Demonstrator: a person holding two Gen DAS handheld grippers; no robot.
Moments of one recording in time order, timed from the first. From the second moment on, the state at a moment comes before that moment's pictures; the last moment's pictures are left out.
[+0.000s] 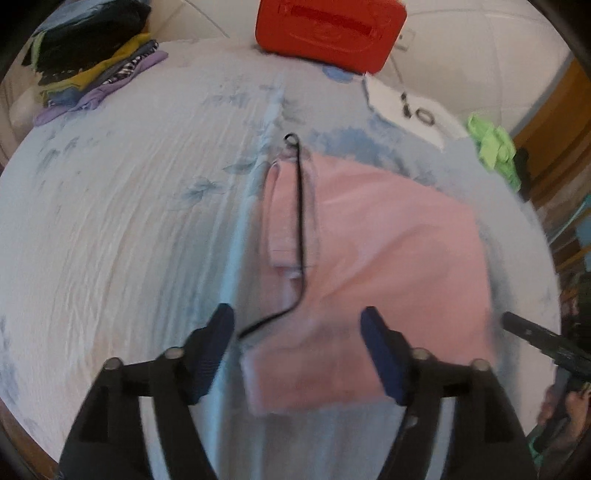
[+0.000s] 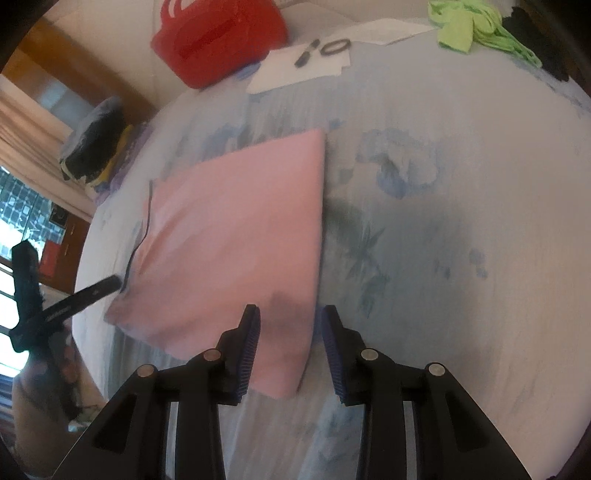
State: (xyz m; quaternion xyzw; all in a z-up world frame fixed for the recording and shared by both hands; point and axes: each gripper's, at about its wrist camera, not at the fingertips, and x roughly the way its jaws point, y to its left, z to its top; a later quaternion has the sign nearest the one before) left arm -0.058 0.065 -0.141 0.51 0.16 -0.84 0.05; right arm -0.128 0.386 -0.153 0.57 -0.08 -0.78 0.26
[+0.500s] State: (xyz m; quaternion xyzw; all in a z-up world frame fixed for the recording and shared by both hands) left arm -0.038 0.116 -0.178 0.51 0.10 -0.85 0.11; right arm -0.159 0.377 -0.155 0.55 -0.09 -0.78 0.29
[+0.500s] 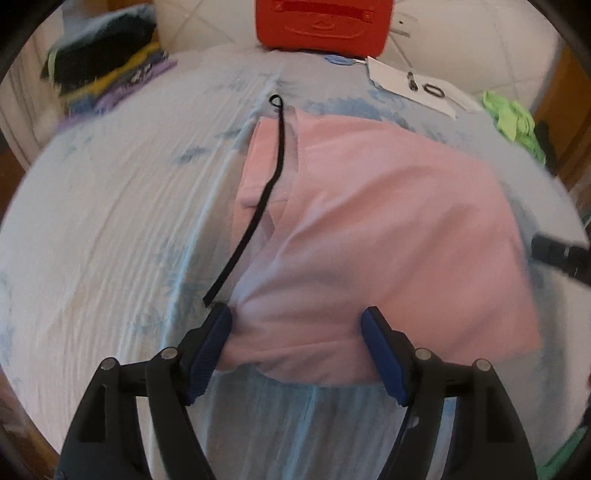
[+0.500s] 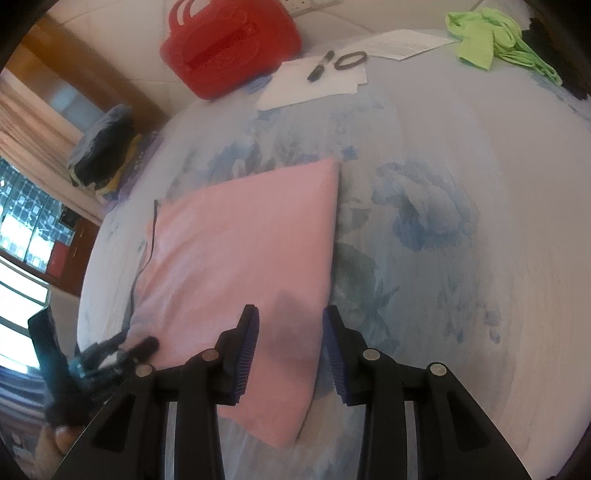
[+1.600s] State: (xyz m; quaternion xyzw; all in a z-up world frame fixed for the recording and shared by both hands) left arm -0.037 0.117 -0.174 0.52 0.13 -0.83 0.13; right arm -0.185 0.340 -0.173 0.52 0.01 -0.79 0.32
